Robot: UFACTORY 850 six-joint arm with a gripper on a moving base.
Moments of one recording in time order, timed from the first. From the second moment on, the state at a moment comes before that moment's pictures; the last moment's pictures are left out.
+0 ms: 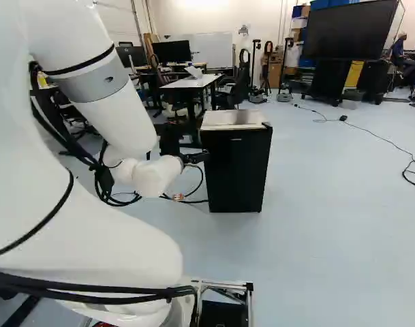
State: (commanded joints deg) arm 1.8 9.0 -11.2 0.0 50.0 0.0
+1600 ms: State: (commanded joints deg) arm 15.7 -6.4 -26.6 14.0 53.0 0.0
